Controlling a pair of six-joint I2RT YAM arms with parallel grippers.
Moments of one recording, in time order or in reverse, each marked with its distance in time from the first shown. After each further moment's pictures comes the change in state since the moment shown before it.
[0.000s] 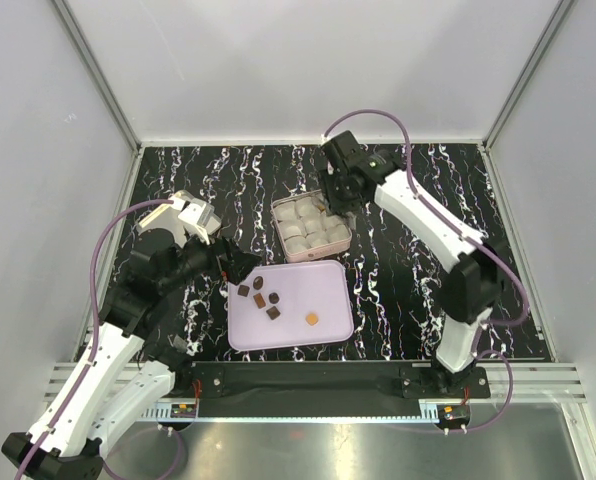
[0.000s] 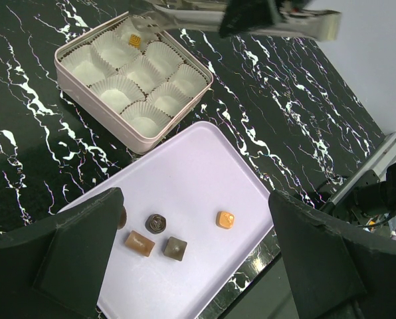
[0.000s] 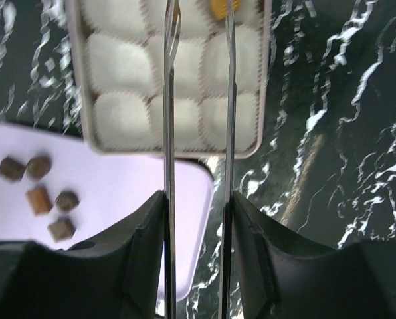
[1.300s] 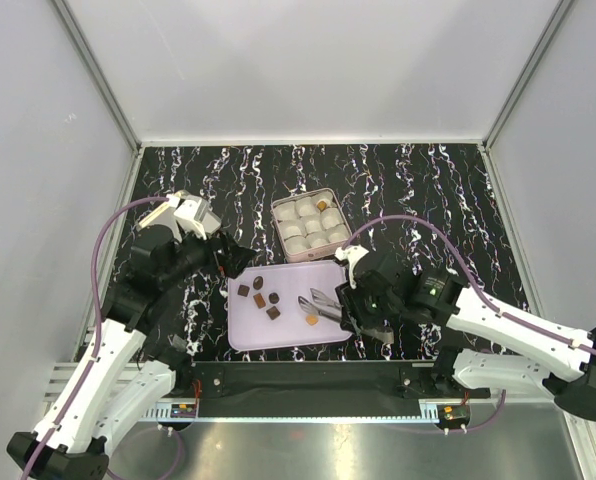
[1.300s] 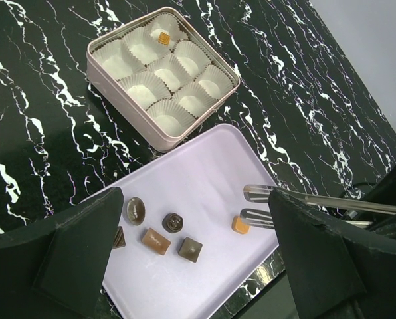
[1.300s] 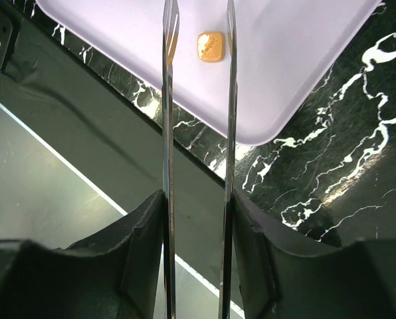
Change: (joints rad) left arm 0.051 0.024 0.000 -0.010 -0.032 0.001; right arm 0.424 -0.842 -0.911 0.130 -0.165 0.177
